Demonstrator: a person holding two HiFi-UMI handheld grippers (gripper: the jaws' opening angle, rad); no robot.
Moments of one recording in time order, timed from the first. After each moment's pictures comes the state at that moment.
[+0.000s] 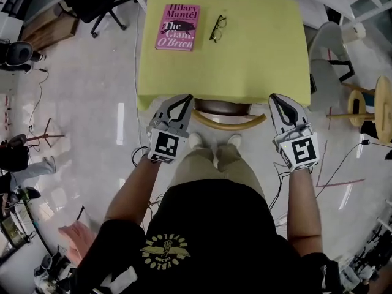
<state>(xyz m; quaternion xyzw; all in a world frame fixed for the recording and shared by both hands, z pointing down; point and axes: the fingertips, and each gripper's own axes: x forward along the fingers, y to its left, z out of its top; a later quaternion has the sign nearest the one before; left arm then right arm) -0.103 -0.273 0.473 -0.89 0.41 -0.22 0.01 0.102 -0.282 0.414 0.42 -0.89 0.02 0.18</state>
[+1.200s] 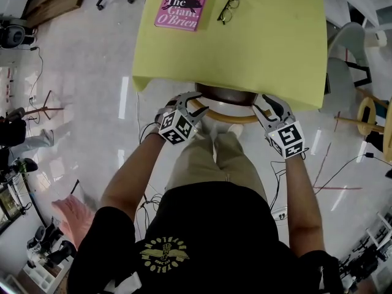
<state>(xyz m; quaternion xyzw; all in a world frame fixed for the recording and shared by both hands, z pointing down) -0.055 -0.228 0.671 -0.89 0.23 -0.40 -0.06 0.100 -0.267 0.603 0.28 -0.91 0.15 0.27</state>
